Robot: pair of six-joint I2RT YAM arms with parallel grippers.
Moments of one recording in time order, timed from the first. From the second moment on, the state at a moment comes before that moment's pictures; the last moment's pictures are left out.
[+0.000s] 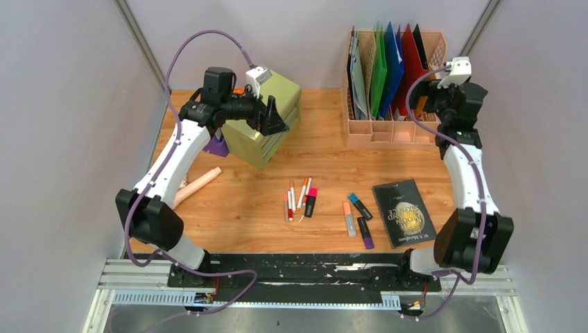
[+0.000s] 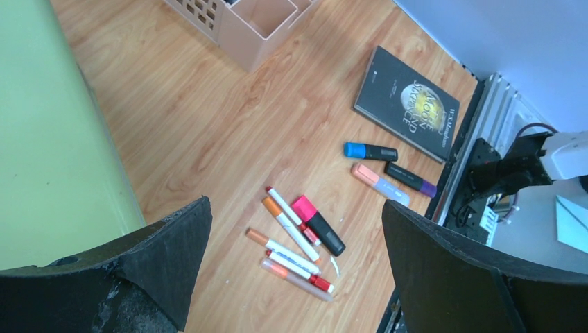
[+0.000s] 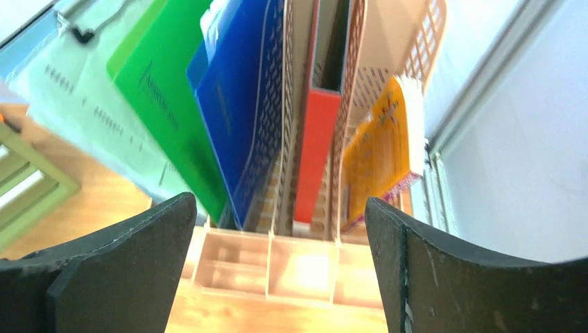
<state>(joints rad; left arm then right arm) -0.32 1.58 1.62 -0.58 0.78 -0.01 -0.19 1.48 1.25 0.14 -0.26 -0.02</state>
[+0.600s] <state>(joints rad) -0.54 1.45 1.44 -0.67 0.62 0.24 -0.30 1.18 0.91 -0.72 -0.41 -0.57</state>
